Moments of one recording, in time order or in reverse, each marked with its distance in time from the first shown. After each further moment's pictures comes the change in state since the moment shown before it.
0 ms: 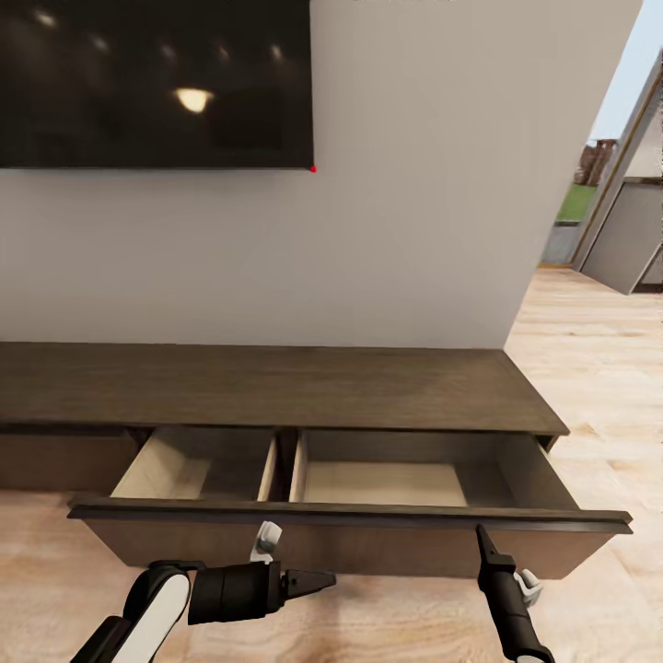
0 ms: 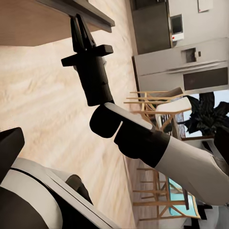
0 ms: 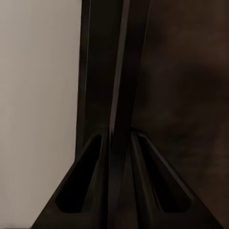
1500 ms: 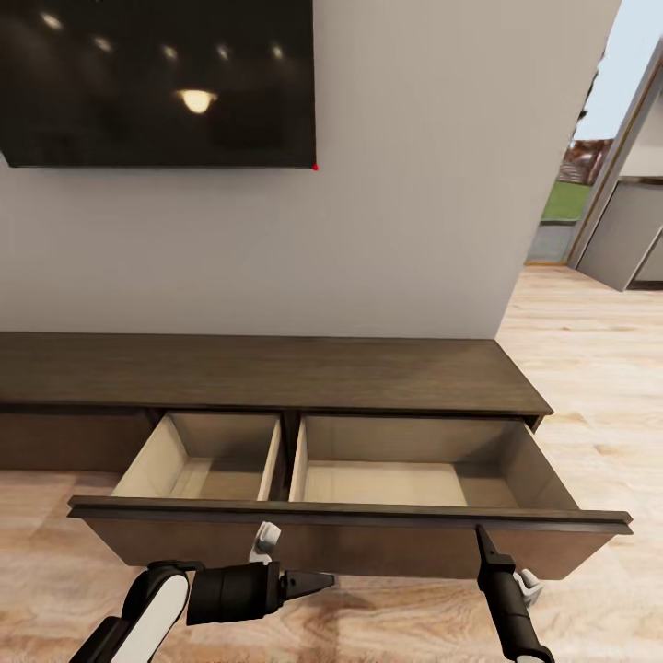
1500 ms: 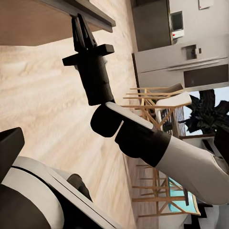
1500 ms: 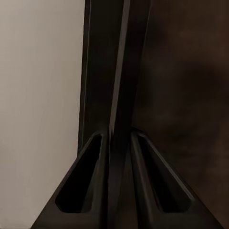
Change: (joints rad) left arm 0.002 0.005 0.000 0.000 0.001 0.000 -0.001; right arm 0.000 0.000 0.001 0.000 0.002 -0.001 0.000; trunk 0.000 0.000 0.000
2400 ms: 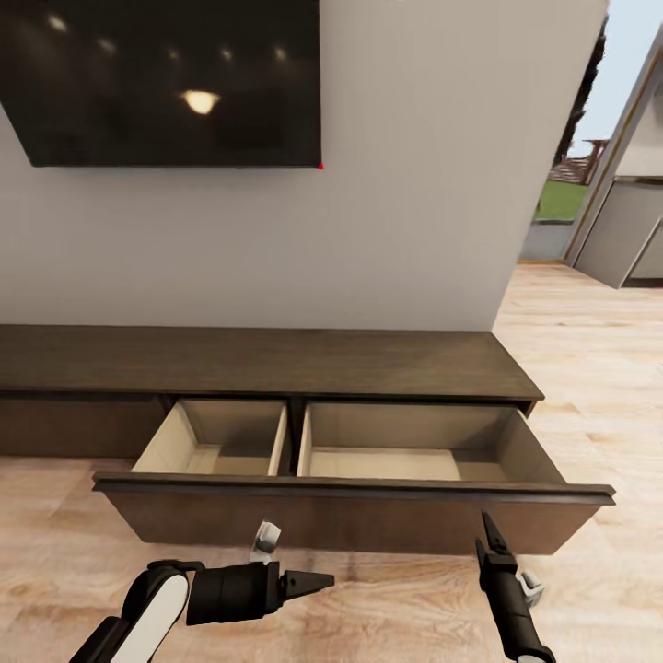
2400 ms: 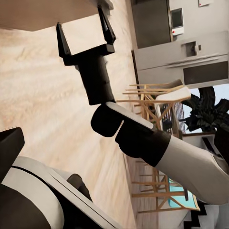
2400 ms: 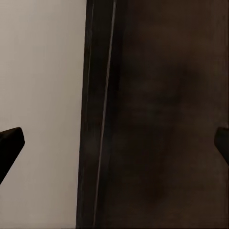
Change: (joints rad) left arm 0.000 0.000 0.000 0.000 0.000 0.000 0.000; right arm 0.000 0.000 -0.007 -0.001 -0.011 0.000 -0.003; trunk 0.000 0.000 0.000
